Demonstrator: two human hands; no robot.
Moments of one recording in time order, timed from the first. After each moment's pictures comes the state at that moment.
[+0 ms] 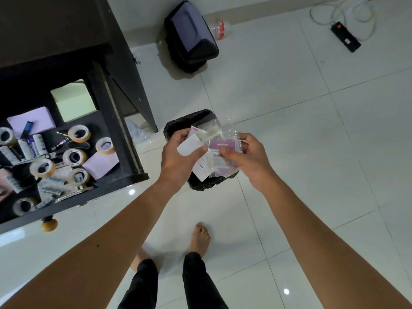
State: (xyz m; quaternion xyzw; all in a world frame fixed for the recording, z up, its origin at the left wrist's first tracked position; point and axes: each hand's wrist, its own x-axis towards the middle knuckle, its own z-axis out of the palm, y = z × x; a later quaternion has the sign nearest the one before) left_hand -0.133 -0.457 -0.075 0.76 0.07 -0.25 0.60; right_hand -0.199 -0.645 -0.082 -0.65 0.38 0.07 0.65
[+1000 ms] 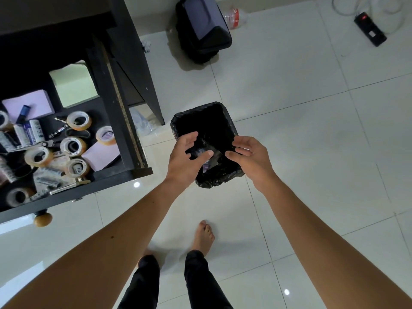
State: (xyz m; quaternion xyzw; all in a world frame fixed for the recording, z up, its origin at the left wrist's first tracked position) left_hand -0.145 -0.444 -0.122 0.78 0.06 -0.29 0.56; right_hand -0.203 -0.635 -0.128 -0.68 0.38 0.09 0.61
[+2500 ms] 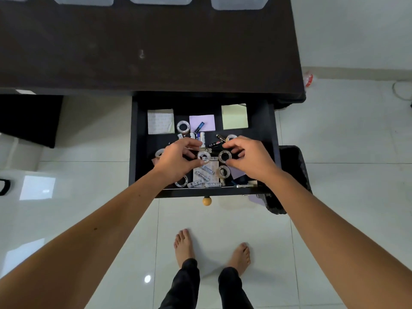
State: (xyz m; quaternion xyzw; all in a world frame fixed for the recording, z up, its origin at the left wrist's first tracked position) left_hand -0.056 -0.117 -0.004 0.85 0.02 -0.25 0.46; right_hand -0.062 -0.364 -0.007 -0.90 -0.01 0.18 0.40
